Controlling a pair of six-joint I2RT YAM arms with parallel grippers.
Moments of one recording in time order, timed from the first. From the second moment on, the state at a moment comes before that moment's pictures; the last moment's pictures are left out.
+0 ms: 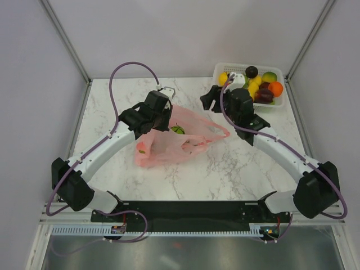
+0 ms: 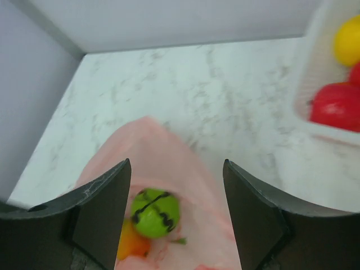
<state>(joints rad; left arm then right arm) -0.66 1.44 1.34 -0.68 -0.17 -0.24 0.57 1.34 1.02 0.14 0.07 0.43</state>
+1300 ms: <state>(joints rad) -0.66 1.44 1.33 -0.68 -0.13 -0.24 0.21 2.32 1.97 -0.25 0.41 0.44</state>
